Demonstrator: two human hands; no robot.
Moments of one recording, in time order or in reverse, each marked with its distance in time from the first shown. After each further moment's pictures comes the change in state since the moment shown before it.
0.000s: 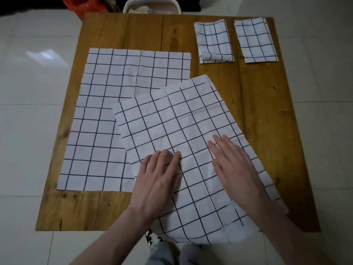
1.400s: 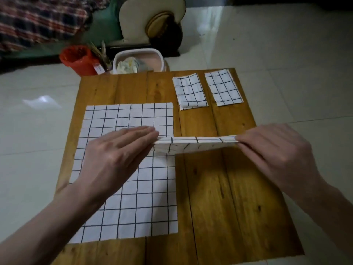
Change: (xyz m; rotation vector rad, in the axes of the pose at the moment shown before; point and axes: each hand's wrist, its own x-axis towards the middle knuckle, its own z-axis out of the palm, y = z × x) left_hand 0.107 -0.053 -0.201 -0.125 0.545 0.472; right_hand 0.067 0.060 -0.195 -0.162 0.435 -0.276
